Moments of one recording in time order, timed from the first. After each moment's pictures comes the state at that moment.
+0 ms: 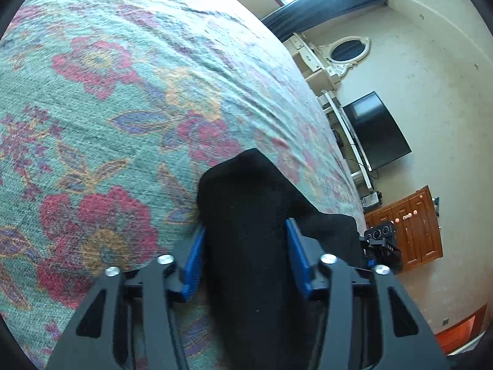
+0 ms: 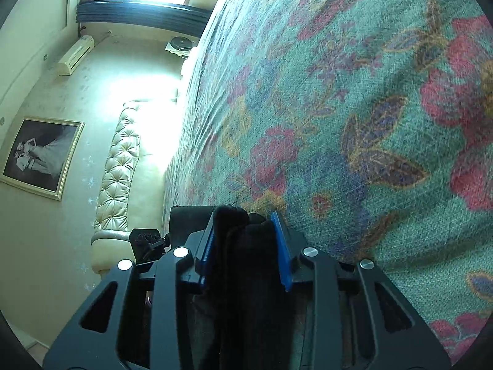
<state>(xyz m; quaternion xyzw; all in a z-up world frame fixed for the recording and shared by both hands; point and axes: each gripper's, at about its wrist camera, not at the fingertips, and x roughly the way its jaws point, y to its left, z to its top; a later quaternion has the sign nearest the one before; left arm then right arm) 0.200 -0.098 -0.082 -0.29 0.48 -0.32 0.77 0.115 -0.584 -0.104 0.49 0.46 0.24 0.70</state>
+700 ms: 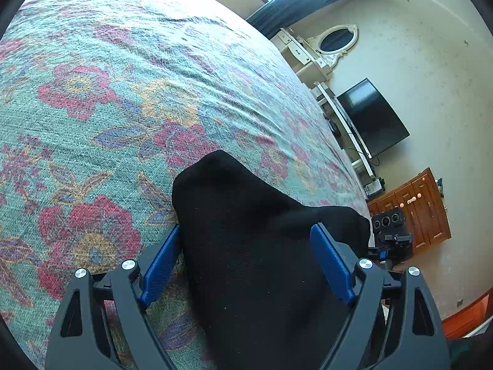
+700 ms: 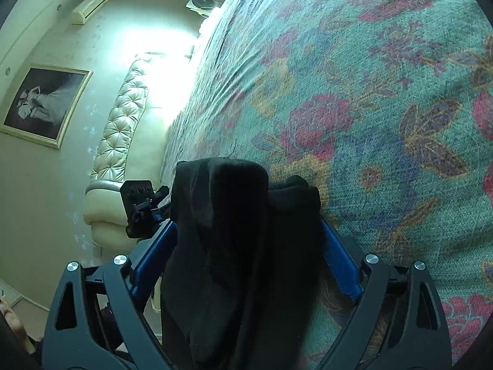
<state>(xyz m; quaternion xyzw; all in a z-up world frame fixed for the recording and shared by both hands) 0.191 -0.125 -0.054 -0.24 0.46 -0.34 0.78 0.111 -0.568 -0.078 0.42 0.49 0.31 0.70</state>
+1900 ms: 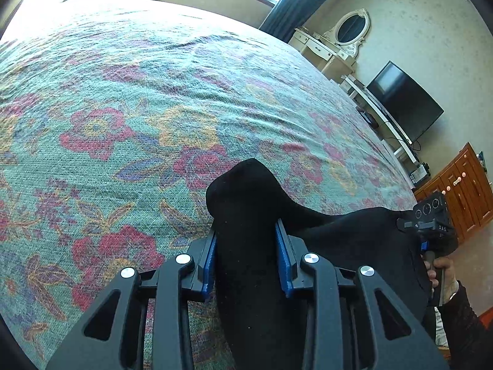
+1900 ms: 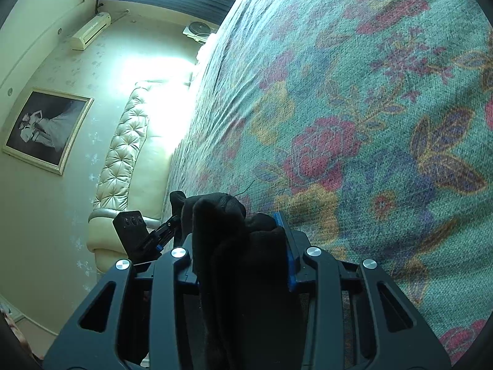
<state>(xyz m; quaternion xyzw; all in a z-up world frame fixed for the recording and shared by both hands) 0.187 -0.142 -0.039 -0.13 0.44 -0.25 0.85 0.114 -0.552 -0.079 0.45 0.46 0.28 0.71</state>
